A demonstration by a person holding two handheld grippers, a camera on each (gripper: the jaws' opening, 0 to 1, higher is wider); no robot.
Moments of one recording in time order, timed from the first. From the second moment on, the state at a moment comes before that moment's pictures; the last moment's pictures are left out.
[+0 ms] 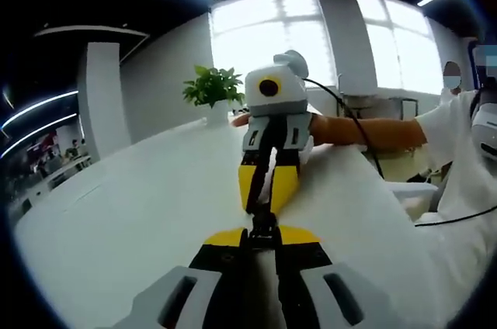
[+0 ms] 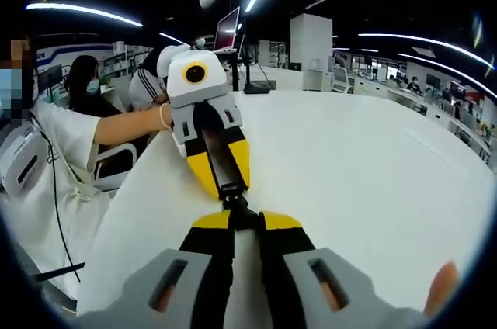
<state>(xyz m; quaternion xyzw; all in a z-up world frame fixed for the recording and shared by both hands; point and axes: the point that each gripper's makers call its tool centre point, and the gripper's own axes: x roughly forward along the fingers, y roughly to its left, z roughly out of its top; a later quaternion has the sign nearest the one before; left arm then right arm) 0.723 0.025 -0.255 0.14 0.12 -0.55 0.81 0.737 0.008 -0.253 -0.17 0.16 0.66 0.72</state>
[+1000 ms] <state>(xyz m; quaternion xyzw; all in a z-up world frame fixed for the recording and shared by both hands) 0.730 0.025 -0.254 0.14 0.11 -0.54 0.82 0.750 0.003 -0.250 -0.16 0.16 0.63 0.74</state>
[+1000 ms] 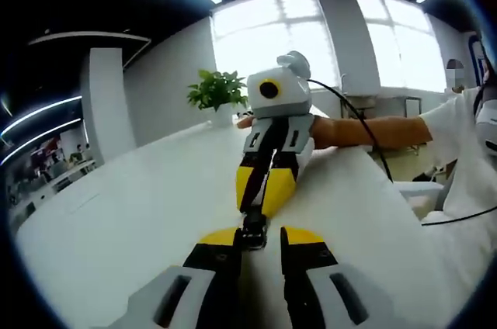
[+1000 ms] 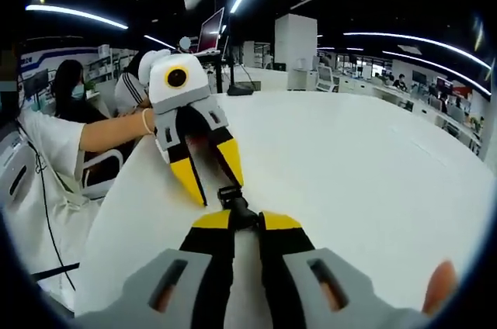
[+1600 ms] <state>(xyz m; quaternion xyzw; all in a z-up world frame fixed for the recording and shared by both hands) 0.734 0.033 -0.254 0.12 0.13 -0.53 0.83 0.744 0.005 -0.249 -0.19 0.14 0.64 0.73</state>
